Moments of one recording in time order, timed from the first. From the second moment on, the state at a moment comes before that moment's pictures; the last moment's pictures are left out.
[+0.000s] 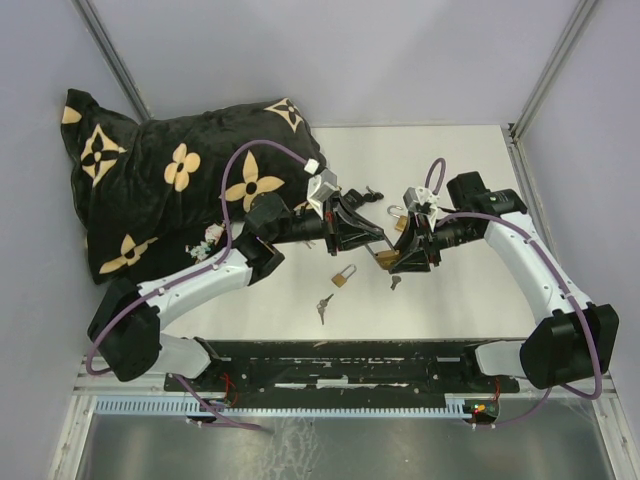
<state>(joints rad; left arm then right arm) -0.78 1.37 0.93 0.71 0.76 -0.45 0.21 1.33 1.18 -1.21 -1.30 -1.06</state>
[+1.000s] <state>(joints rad) -0.82 1.57 0.66 0.90 0.73 -0.25 0.24 1.46 1.03 -1.13 -0.88 -1.33</state>
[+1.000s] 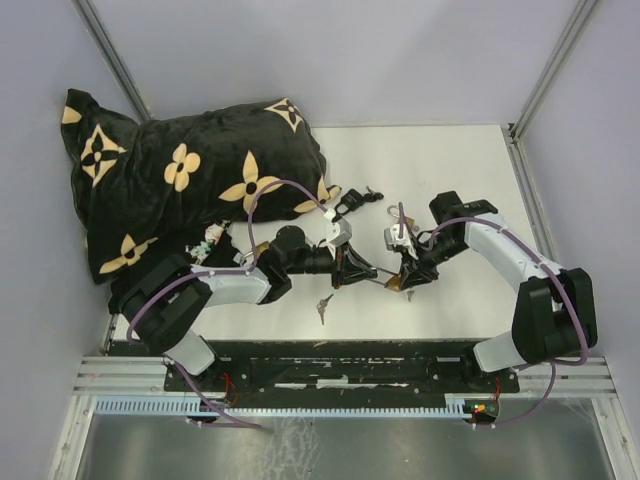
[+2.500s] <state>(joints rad) -0.87 1.80 0.54 1.15 0.60 -0.19 0.31 1.59 0.90 -0.90 -0.70 -1.35</state>
